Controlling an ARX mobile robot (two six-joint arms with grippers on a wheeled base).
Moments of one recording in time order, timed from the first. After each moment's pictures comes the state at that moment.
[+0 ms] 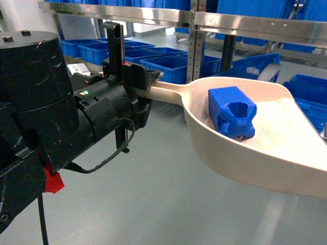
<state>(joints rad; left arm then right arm) -0.41 2.01 0.77 1.28 0.08 -1.49 0.14 0.84 0.40 0.26 0.28 -0.10</state>
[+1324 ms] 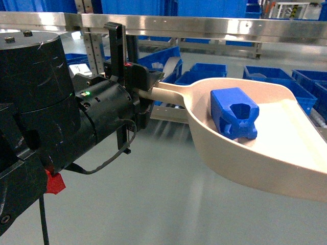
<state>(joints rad) -0.42 2.01 0.77 1.28 0.08 -1.49 0.14 0.84 0.40 0.26 0.28 -0.10</state>
